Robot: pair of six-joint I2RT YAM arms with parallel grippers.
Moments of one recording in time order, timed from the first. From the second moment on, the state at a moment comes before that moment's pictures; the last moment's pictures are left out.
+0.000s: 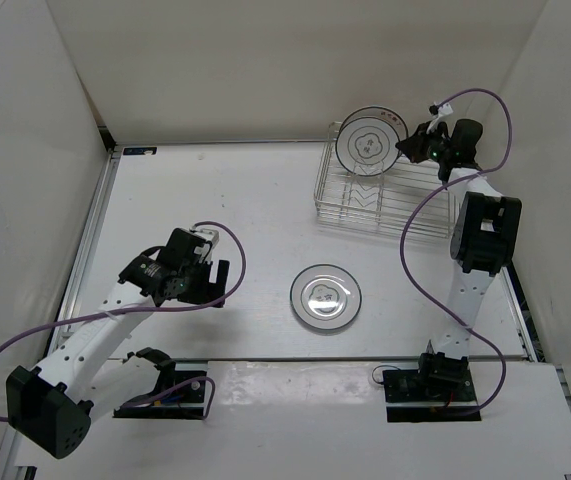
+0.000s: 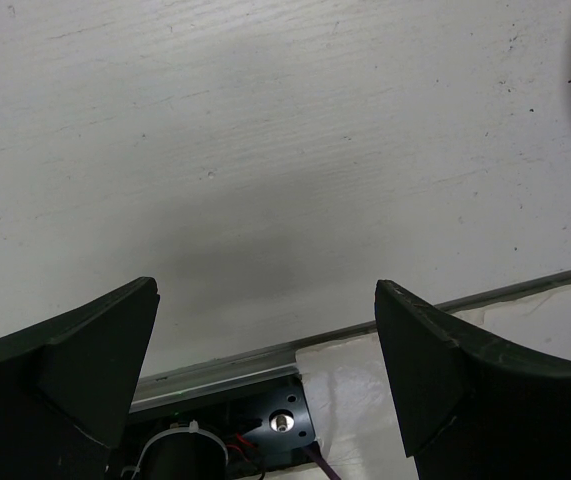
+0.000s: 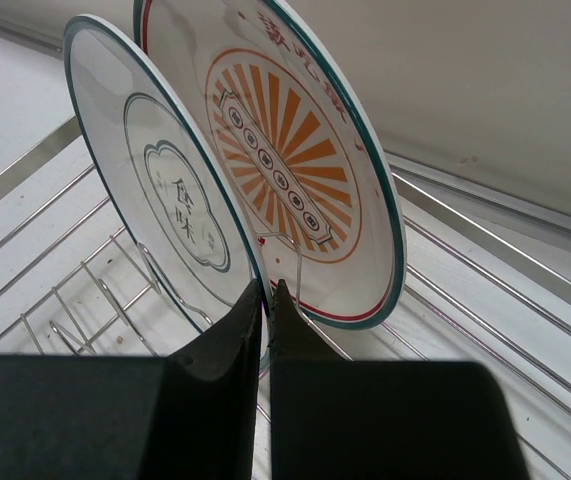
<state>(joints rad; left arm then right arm) -0.49 0.98 0.82 -0.92 -0.04 -0.26 -0.14 2.23 1.71 0.26 -0.79 0.00</state>
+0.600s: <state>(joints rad) -0.49 0.91 0.82 -0.90 -0.06 -0.26 -0.15 1.98 1.68 0.28 -0.71 0.20</state>
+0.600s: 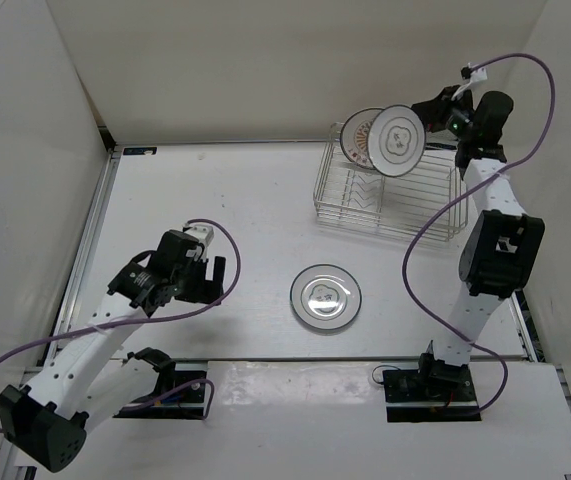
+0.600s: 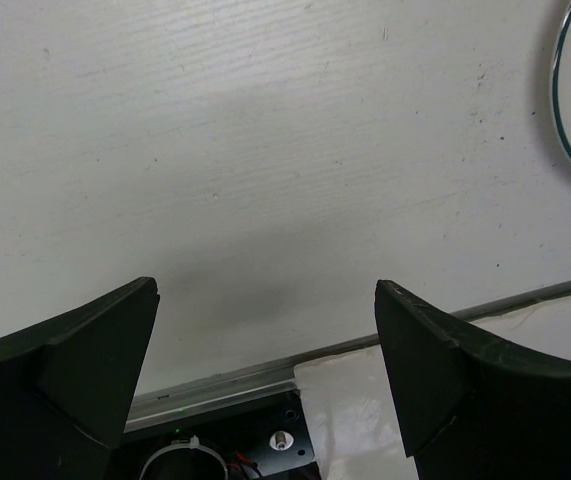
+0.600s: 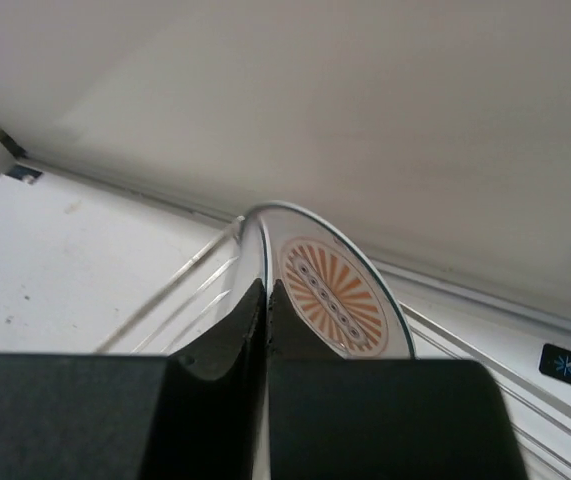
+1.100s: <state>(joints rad) -0.49 0.92 0.82 -0.89 -0.07 -0.26 -0.15 1.64 1.34 0.28 -0.70 0.28</state>
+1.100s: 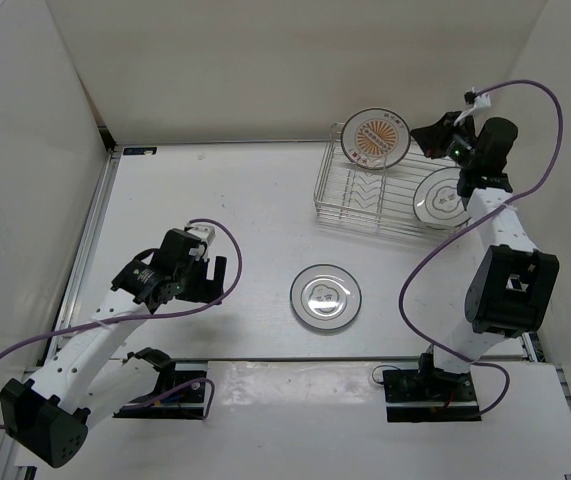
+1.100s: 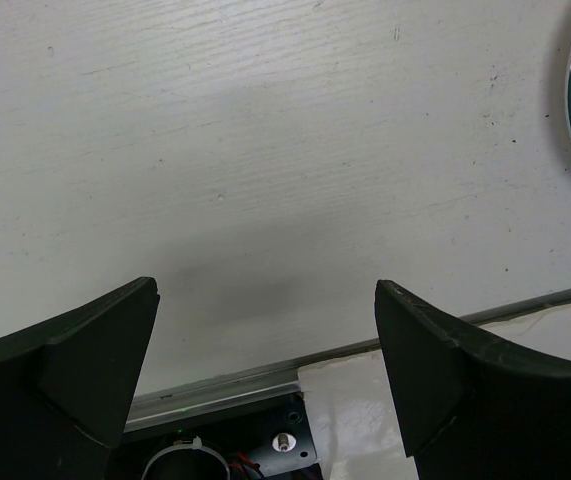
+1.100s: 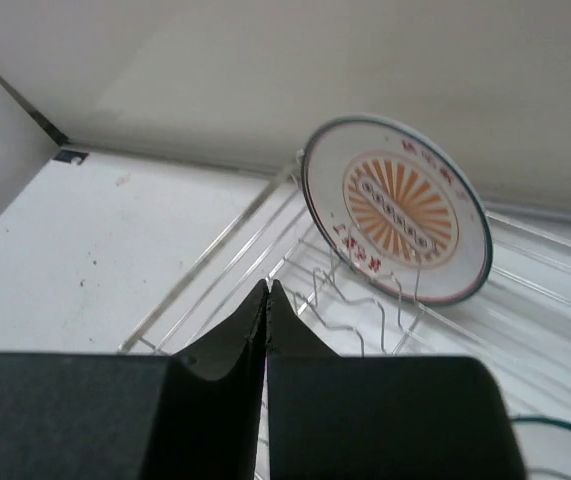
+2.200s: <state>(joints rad) -0.49 0.92 0.82 -0.90 -0.07 -0.27 -0.14 2.06 1.85 -0.84 0.00 0.22</state>
